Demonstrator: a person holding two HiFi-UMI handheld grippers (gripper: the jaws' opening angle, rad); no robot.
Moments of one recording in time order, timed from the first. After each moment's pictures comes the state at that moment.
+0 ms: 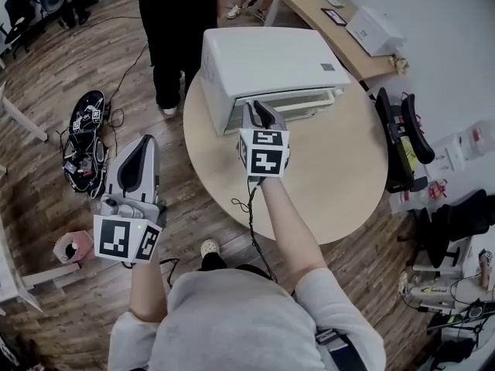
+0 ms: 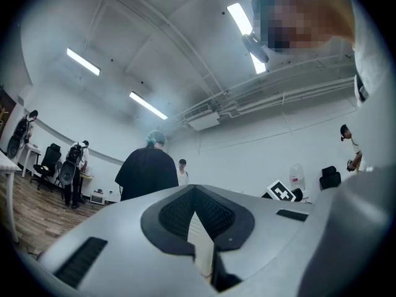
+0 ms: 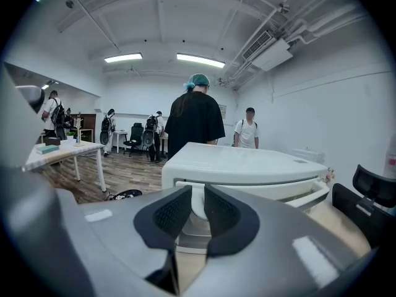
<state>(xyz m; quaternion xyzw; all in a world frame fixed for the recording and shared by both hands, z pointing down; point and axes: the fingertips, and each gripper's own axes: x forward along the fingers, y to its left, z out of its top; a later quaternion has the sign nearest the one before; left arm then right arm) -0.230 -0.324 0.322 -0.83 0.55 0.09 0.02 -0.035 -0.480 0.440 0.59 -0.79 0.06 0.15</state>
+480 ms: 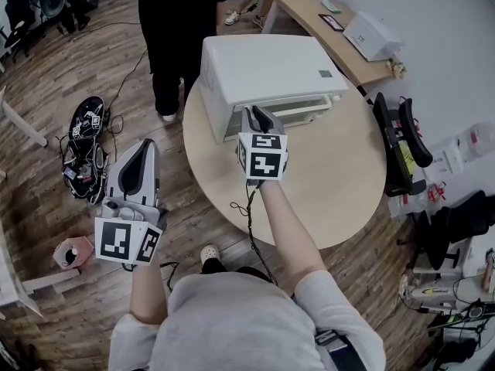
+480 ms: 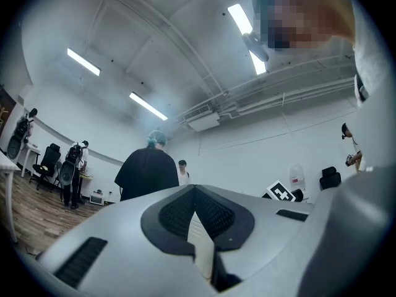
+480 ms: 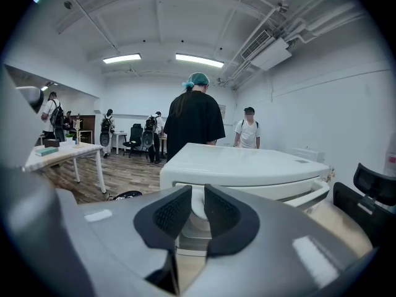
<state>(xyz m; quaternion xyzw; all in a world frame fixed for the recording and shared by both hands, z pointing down) -0.234 -0.329 0.319 -0.83 0.55 0.10 0.02 -0.038 -0.486 0.438 0.59 -0.79 0.06 0.14</state>
